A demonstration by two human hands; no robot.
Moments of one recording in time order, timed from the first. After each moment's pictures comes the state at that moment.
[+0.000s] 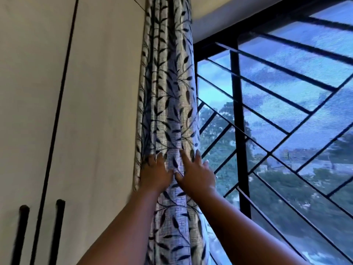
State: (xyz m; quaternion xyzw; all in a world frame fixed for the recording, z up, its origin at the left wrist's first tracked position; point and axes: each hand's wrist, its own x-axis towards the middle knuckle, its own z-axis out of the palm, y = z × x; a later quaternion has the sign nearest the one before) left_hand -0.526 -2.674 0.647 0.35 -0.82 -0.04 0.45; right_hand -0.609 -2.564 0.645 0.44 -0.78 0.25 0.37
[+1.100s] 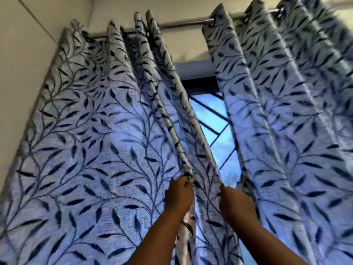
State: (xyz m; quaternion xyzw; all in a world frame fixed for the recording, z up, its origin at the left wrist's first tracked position) left_hand -0.717 -2.412 0.722 -0.08 -0.80 -0.33 0.50; right_hand -0.728 -2.253 0.691 0.10 -0.86 0.22 0.46
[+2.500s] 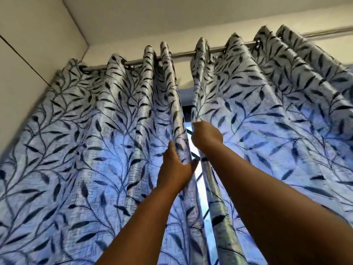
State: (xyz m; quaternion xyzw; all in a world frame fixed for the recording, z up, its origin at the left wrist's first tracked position) left_hand -0.706 -2.330 0.867 -0.13 -0.75 -0.29 0.58; right_hand -0.718 -2.212 0.946 0.20 -0.71 0.33 0.59
